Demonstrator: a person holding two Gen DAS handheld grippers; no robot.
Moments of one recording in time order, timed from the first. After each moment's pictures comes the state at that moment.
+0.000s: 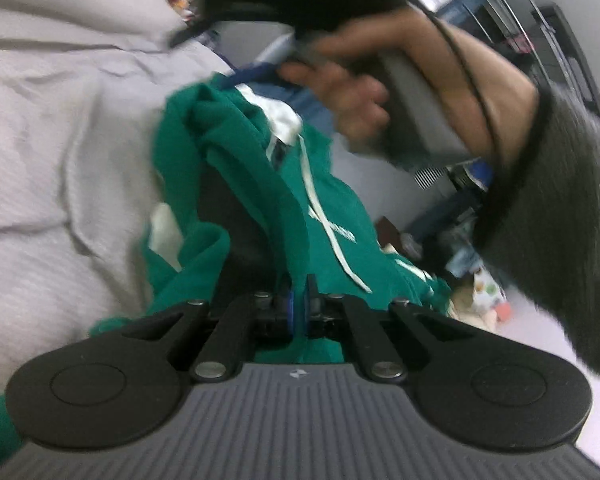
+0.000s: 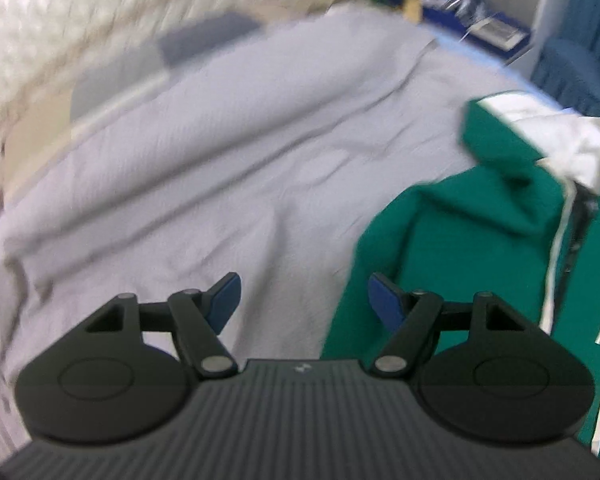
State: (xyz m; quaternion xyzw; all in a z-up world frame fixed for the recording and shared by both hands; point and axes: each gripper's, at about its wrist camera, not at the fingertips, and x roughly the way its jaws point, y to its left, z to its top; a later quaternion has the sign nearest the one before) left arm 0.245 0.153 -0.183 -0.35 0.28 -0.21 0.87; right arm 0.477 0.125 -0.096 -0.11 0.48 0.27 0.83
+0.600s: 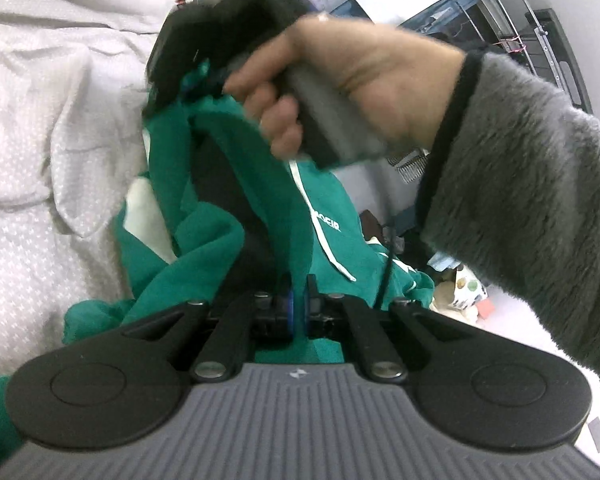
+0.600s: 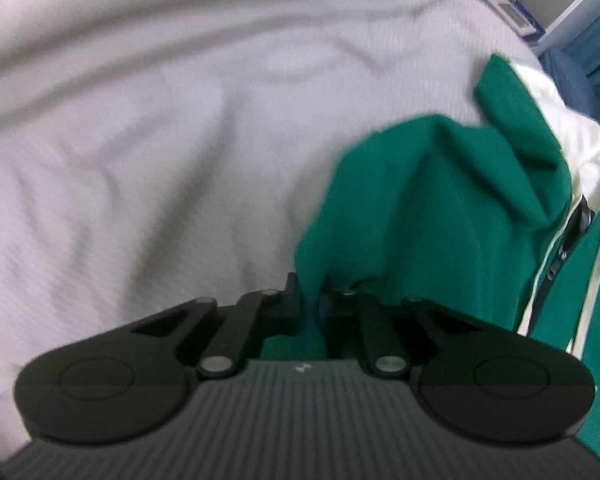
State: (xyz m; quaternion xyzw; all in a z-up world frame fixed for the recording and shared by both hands) left arm 0.254 0.151 -0.198 -0.38 0.29 -0.23 0.85; right arm 0.490 0.147 -0.150 -0.23 0.51 0.22 0.80
